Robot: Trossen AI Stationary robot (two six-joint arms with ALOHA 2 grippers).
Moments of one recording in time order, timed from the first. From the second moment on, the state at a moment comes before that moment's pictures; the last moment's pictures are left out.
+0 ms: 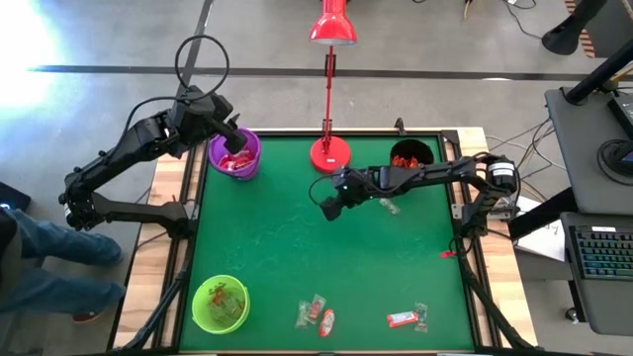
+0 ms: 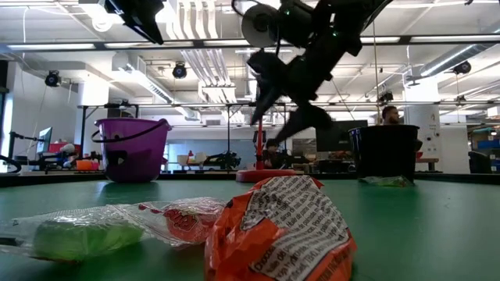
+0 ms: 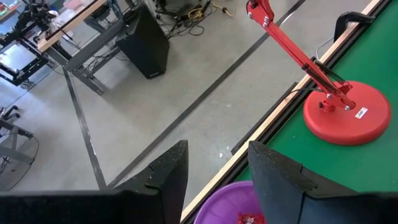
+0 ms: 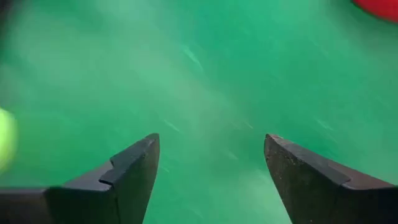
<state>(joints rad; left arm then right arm) 0.52 1.05 1.31 -0.81 -0.52 0.17 -0.15 1.74 1.15 -0.30 -0.03 0.75</state>
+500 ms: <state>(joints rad) 0.52 1.07 1.31 -0.80 -0.52 0.18 -0.15 1.74 1.15 -0.83 0.04 0.60</state>
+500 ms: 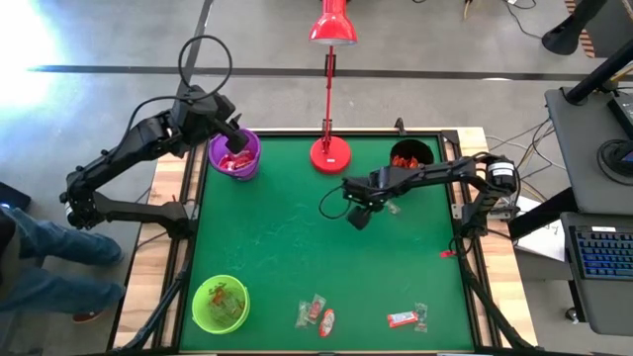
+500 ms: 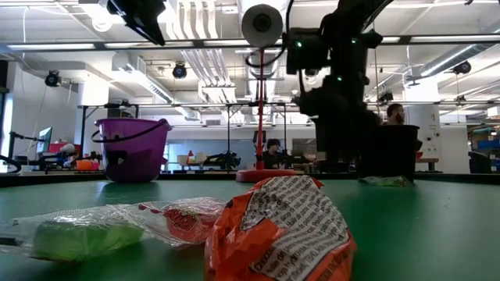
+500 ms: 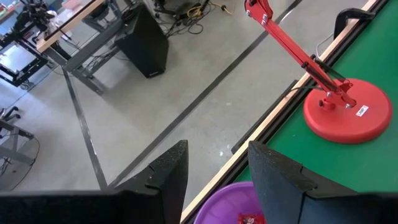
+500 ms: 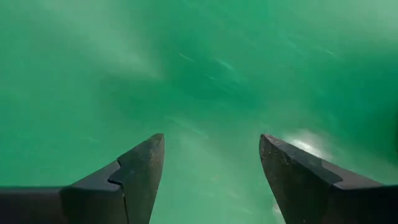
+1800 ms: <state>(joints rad) 0.52 1.07 1.31 -0.80 -0.52 0.18 -0.17 1.75 1.04 -1.05 0.16 0.57</state>
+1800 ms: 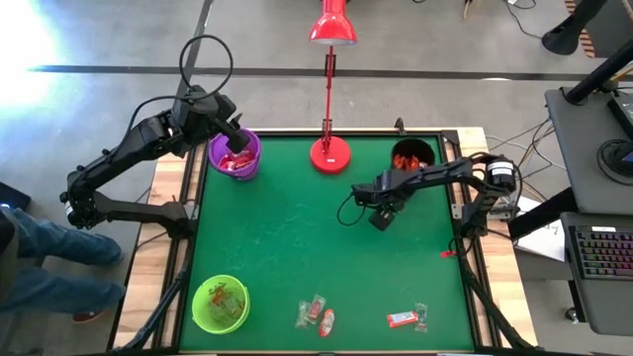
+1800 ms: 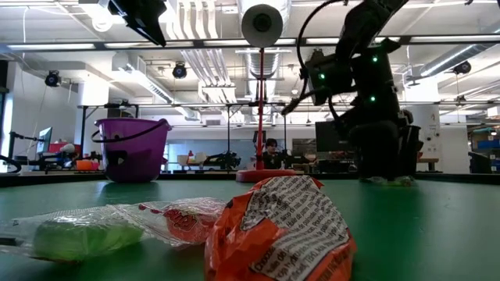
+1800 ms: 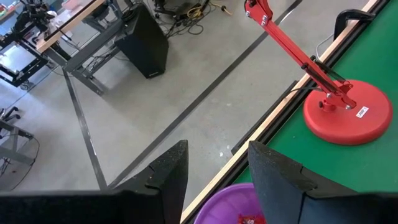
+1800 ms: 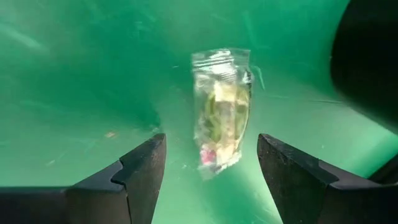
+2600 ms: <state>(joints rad) 0.52 1.07 1.31 -0.79 -0.52 0.18 -0.24 1.75 0.91 -0.89 0.03 0.51</state>
